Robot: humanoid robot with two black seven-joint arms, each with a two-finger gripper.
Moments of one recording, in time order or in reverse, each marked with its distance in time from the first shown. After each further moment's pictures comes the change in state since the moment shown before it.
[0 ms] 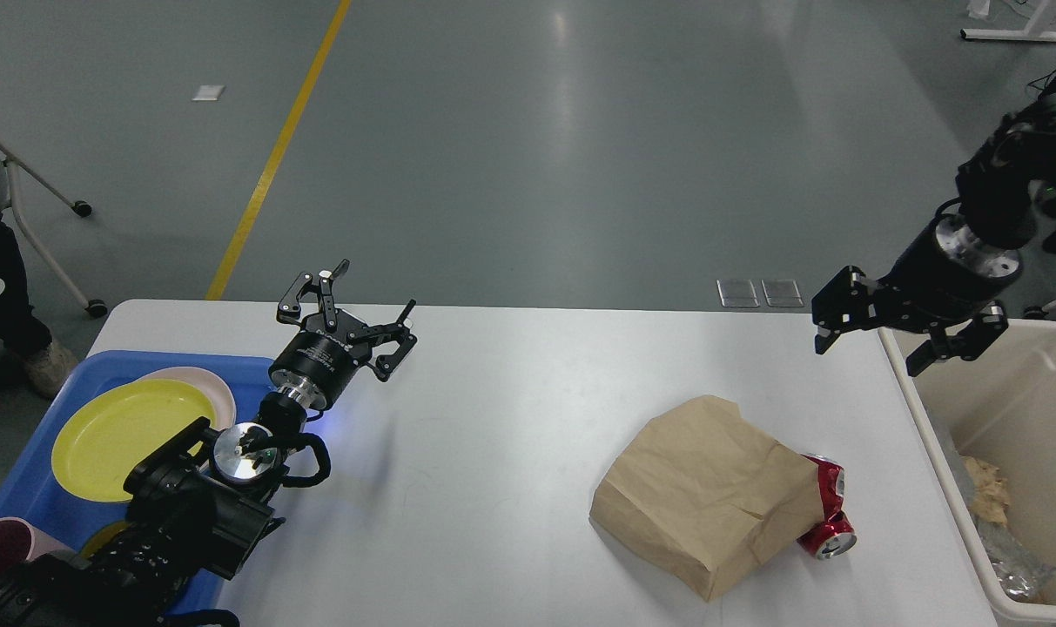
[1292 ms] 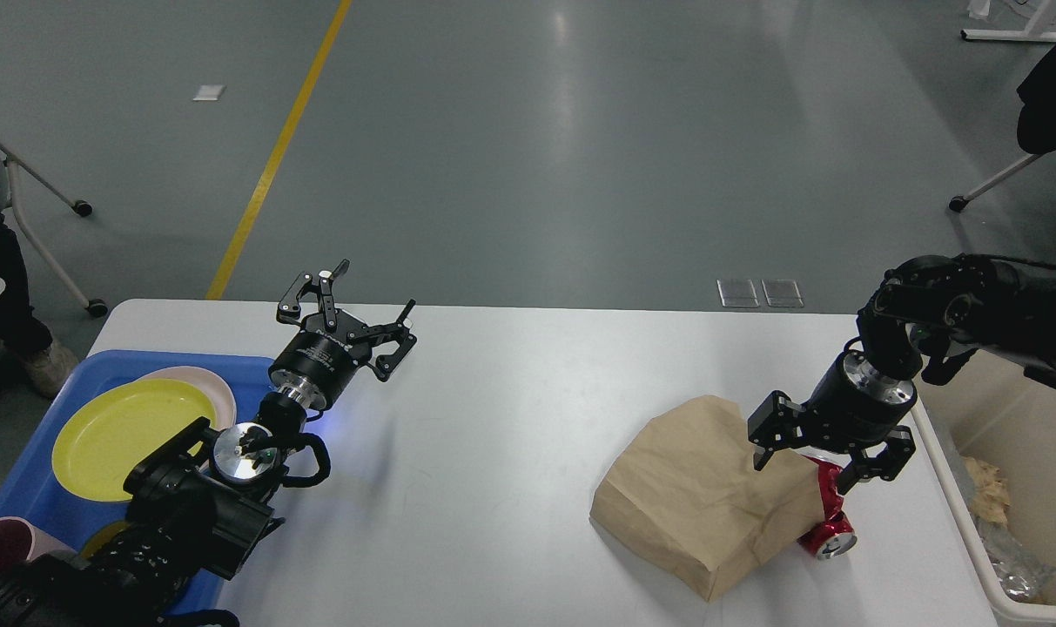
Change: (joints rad) left arm 0.000 0.000 0.000 0.000 0.000 0.000 0.000; right arm -0.374 0.111 0.094 -0.177 0.046 -0.028 0.002
